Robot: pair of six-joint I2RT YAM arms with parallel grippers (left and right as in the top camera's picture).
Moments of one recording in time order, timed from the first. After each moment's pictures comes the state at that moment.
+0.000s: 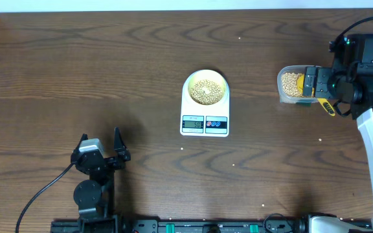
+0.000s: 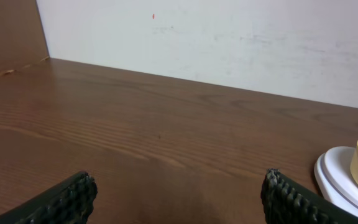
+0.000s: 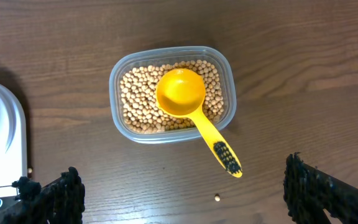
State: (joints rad) left arm 0.12 0.01 0.01 -0.11 -0.01 -0.12; right arm -0.04 1.41 1.39 -0.96 0.08 0.04
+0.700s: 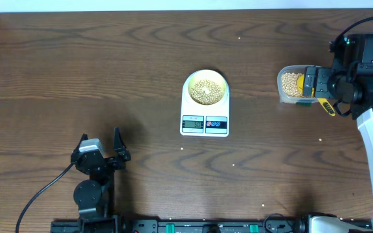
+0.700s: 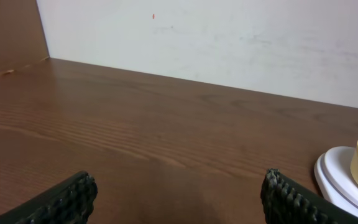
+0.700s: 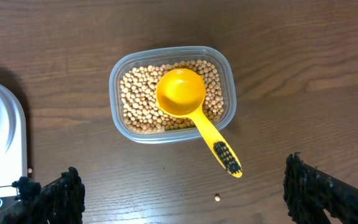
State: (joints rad) left arm 0.12 0.01 0.01 -0.11 -0.01 -0.12; right arm -0.04 1.41 1.39 -0.96 0.08 0.04
